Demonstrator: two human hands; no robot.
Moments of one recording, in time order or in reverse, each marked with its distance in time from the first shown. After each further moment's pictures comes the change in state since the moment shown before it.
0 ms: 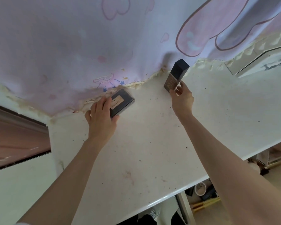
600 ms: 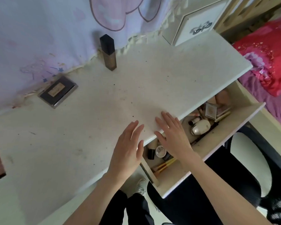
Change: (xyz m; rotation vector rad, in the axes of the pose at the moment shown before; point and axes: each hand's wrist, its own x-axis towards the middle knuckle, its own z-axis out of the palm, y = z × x) left_hand -0.196 0.142 0.056 -0.245 -0.126 0.631; right_hand -0.144 0.151 -0.165 -0.835 -0.287 -0.388
